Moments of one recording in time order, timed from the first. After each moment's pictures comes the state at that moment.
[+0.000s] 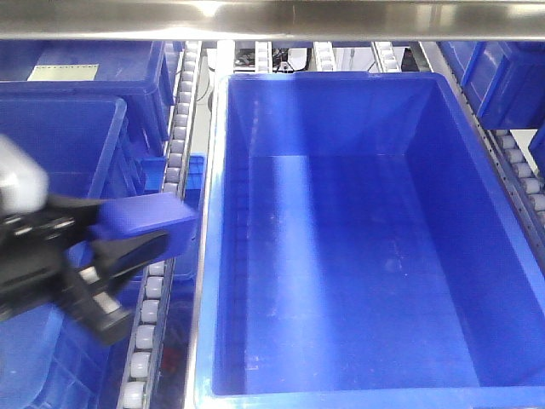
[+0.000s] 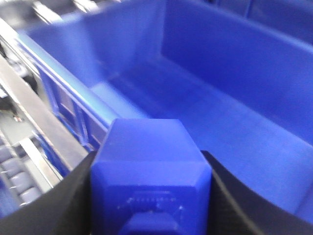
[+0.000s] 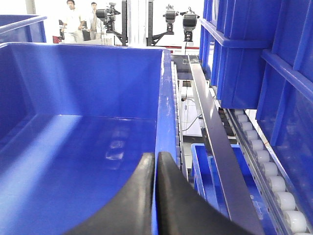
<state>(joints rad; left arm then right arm) -0.49 0.94 -0.64 -1.03 0.26 1.18 0.03 -0.01 0.03 0.01 0.07 -0.02</state>
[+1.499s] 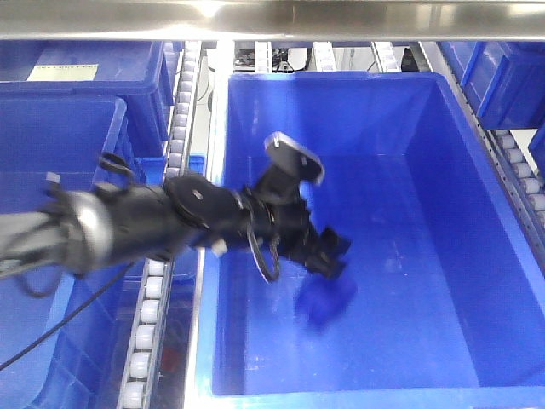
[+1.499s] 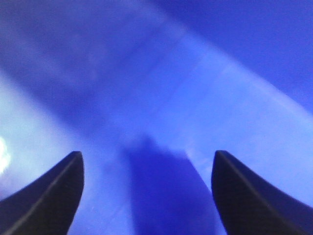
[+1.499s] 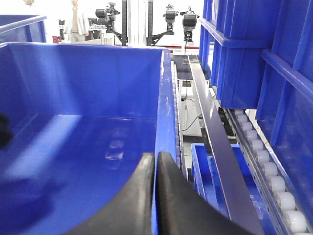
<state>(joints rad) -0.70 1.83 -1.25 -1.09 0.26 1.19 0.03 -0.01 0.03 0.01 0.07 -0.02</state>
